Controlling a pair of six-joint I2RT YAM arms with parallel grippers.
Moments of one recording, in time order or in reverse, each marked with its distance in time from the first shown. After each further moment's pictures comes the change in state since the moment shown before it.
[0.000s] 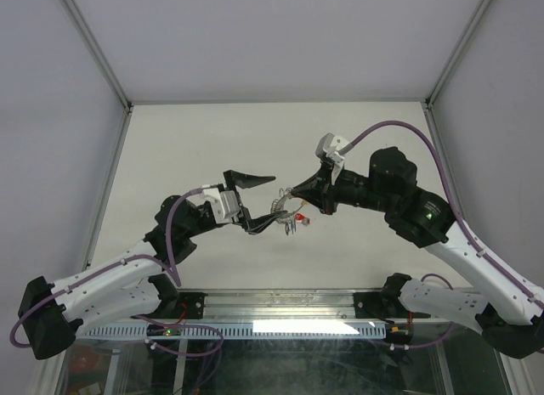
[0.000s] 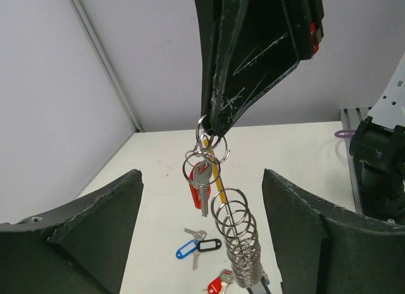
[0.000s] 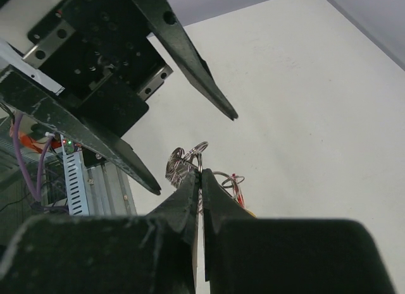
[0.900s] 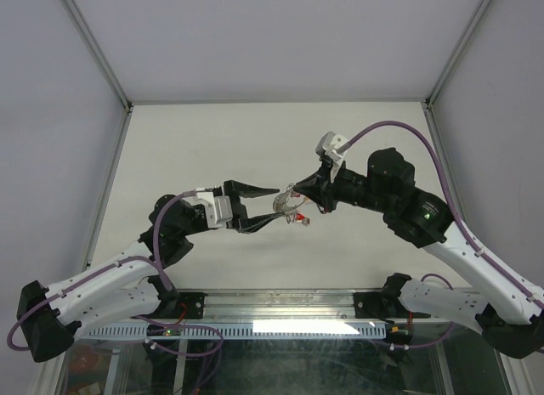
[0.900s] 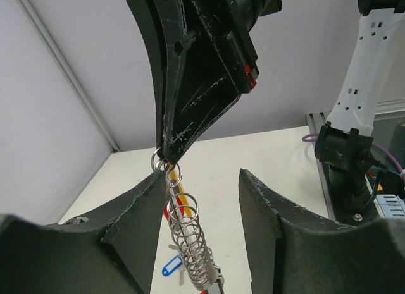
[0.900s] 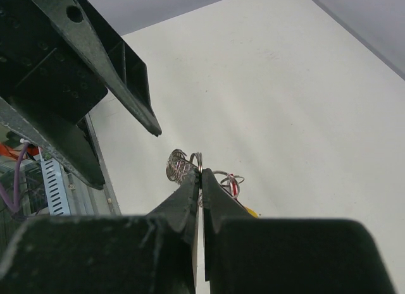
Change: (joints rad) left arm 0.000 -0.008 0.039 -0.030 0.128 -0.029; right arm 0.000 -0.003 -0.016 0.005 0.073 -0.004
